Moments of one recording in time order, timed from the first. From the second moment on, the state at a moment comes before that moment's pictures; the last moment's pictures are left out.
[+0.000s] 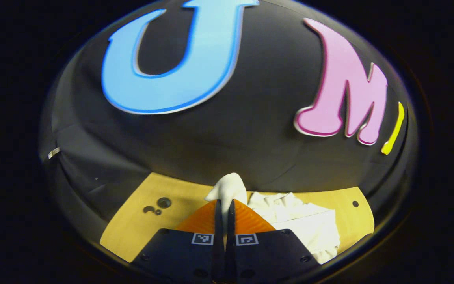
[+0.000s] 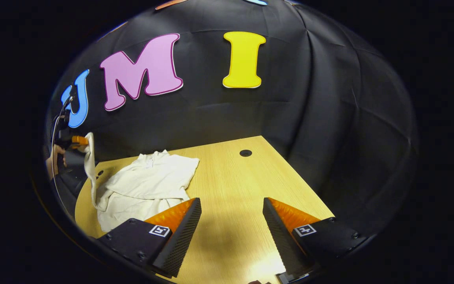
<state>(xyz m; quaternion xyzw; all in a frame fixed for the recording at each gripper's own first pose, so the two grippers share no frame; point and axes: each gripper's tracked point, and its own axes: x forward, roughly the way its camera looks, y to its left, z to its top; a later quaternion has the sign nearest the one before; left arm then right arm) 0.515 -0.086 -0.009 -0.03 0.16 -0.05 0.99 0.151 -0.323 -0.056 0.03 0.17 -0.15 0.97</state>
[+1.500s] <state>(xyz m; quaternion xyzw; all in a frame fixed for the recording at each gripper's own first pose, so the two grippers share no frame) 0.403 -0.264 -0.145 0.06 0.24 -0.23 0.94 0.183 -0.283 -0.107 0.04 0.22 -0.09 0.97</state>
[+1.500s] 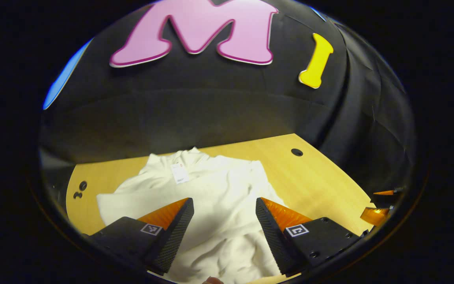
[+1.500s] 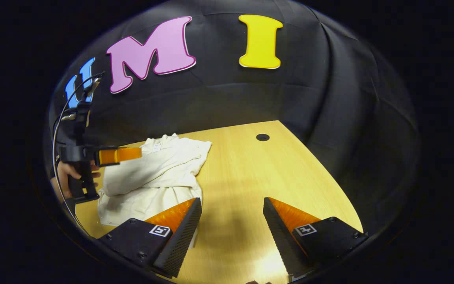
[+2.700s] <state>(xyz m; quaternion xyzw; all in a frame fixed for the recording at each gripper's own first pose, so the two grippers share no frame) 0.258 -0.038 -0.302 0.03 0.37 -0.06 0.92 0.198 -0.188 -0.248 0.02 0.36 -0.05 0.93</state>
